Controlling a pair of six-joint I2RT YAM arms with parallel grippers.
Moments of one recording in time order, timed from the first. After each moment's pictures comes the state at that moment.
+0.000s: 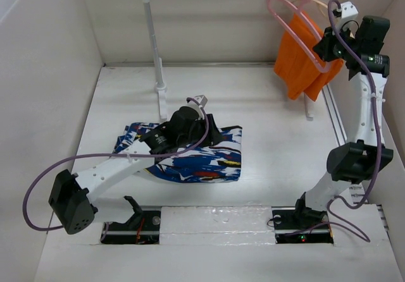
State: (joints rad) left arm -0.85 1.22 0.95 -0.27 0.05 -0.77; right arm -0.25 1.73 2.02 -0.69 -0.56 -0.26
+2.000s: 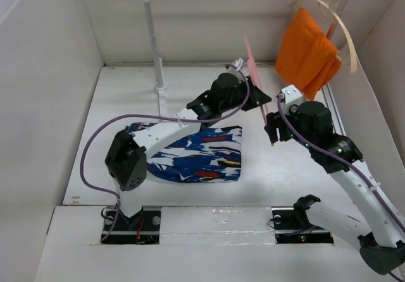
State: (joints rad) left arm -0.88 1.83 1.64 0.01 0.14 -1.02; right arm 0.49 0.89 1.08 -0.67 0.10 -0.04
